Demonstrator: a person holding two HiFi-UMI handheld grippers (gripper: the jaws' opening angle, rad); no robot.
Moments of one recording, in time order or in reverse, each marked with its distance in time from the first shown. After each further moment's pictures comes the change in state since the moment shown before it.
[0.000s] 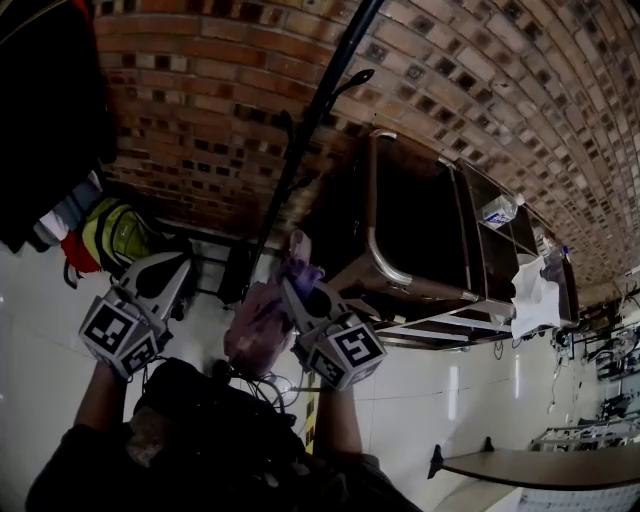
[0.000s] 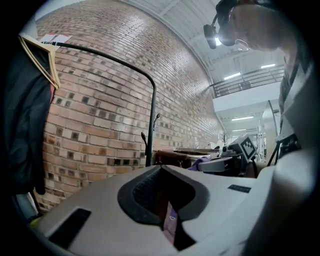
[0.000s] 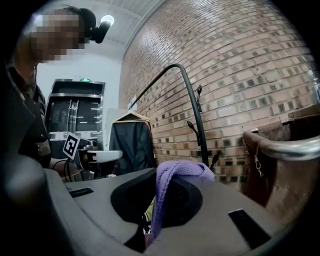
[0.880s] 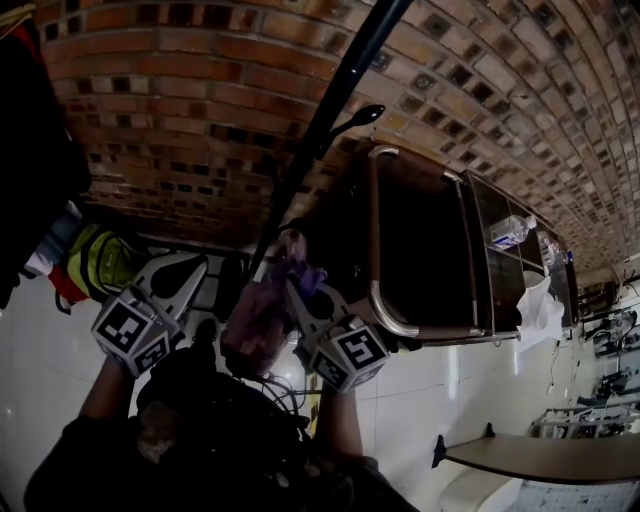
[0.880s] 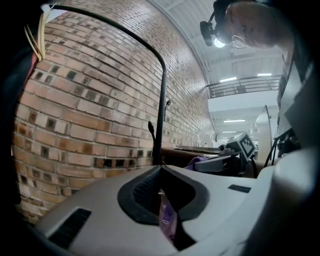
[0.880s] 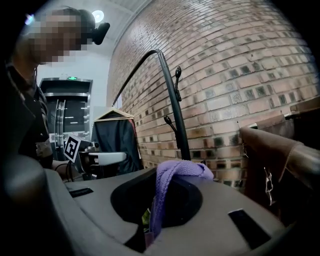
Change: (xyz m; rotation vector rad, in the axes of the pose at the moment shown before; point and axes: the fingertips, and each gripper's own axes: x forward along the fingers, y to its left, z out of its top) left arm 0.141 0.080 0.003 -0.026 0.044 -0.129; right arm 0.093 -0.107 0.013 0.032 0.038 -0.074
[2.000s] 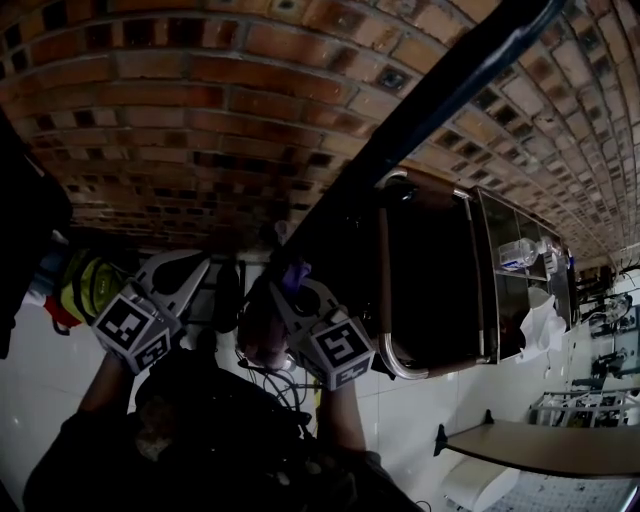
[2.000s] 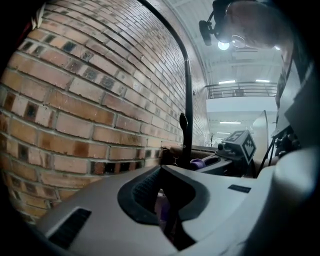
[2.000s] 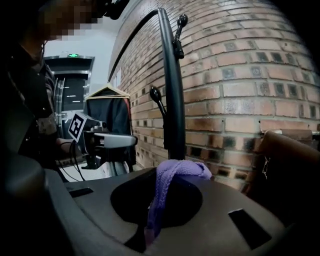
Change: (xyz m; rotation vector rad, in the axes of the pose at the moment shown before) left arm 0.091 0.102 0.010 -0.030 0.040 -0.083; right arm 0.120 -0.054 0.003 -0.111 0.195 -0.002
